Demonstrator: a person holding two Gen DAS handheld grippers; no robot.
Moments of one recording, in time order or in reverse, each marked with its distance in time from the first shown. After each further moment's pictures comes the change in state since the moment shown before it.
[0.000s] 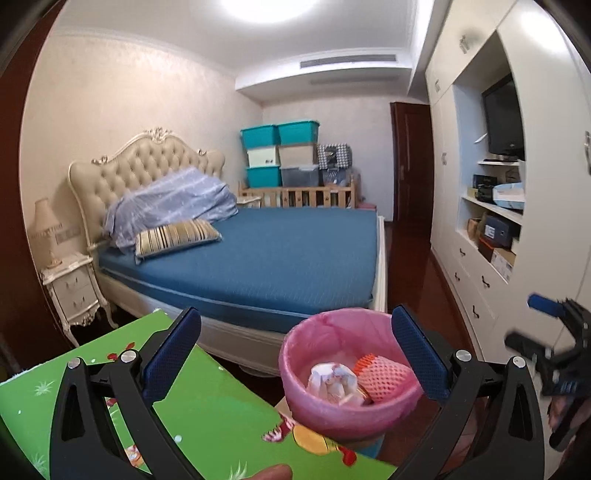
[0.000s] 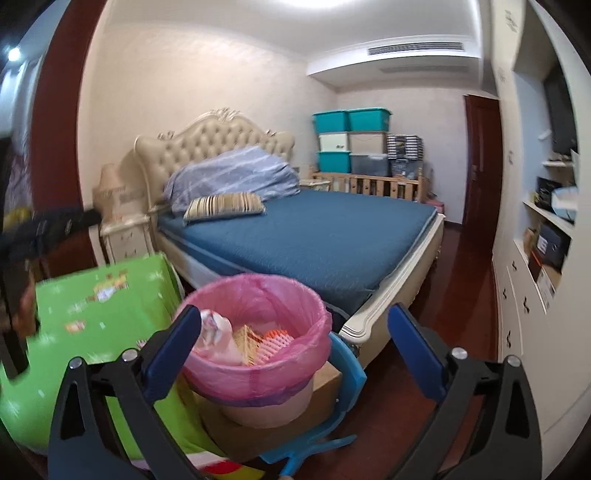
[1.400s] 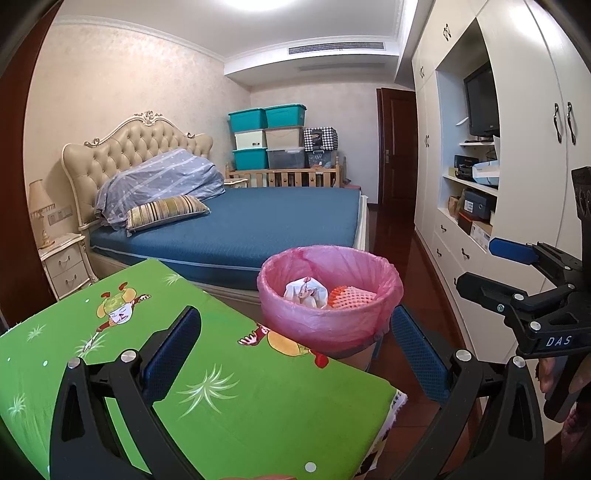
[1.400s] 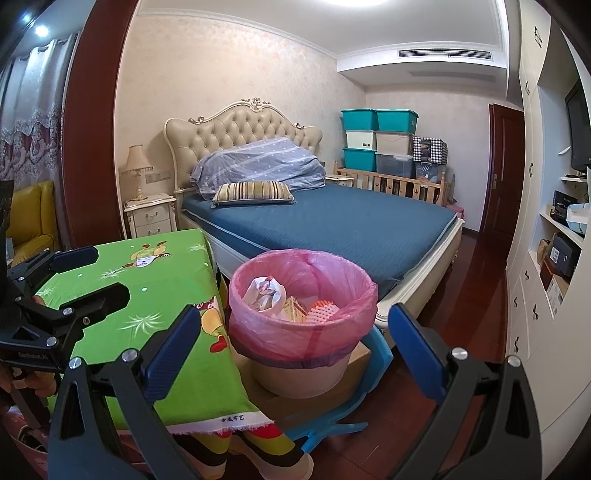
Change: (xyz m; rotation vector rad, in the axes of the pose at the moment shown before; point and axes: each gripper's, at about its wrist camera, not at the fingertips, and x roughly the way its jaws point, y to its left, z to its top) left arm -0.054 -0.022 -0.087 -0.002 0.063 -0.055; right arm -0.036 0.057 -0.031 -0.106 0.038 0.063
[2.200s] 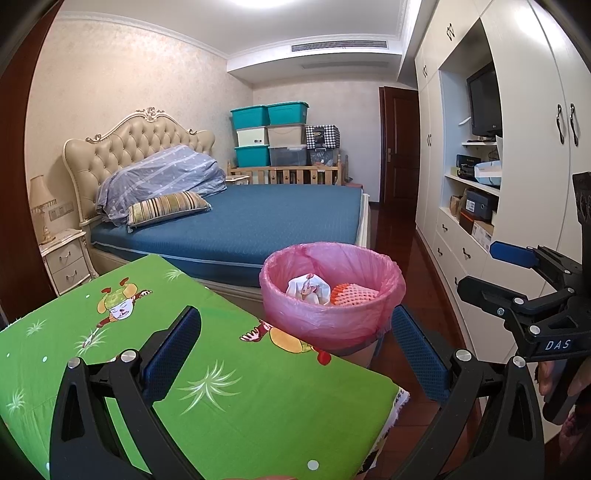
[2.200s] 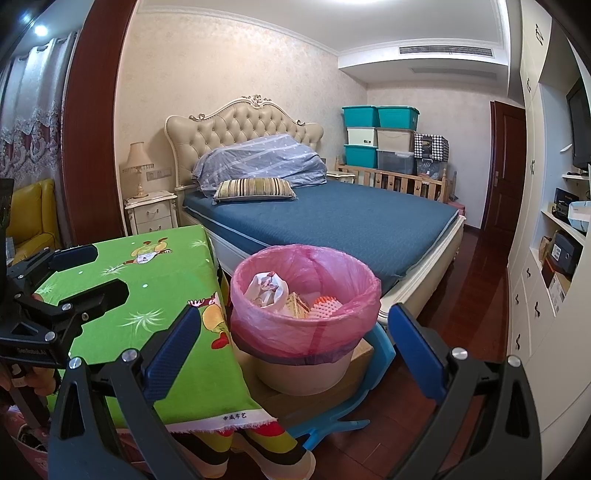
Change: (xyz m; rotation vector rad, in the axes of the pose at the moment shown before) left arm -0.001 0.006 0.000 -0.009 0.007 0.001; right arm 0.010 0.001 -0.008 0.002 0.012 0.006
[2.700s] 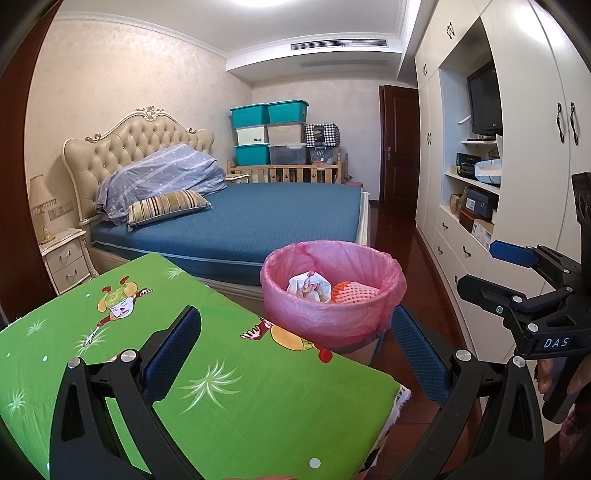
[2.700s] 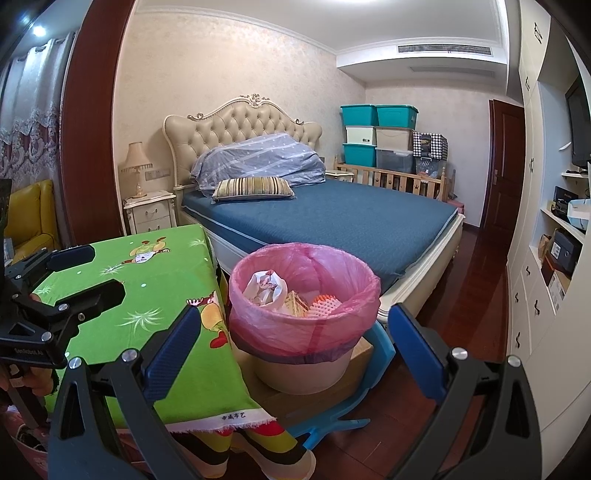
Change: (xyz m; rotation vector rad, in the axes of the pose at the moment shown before) left arm 0.000 0.000 0.000 -0.003 0.002 -0.001; right arm 0.000 -0.001 0.000 0.003 0.003 0.000
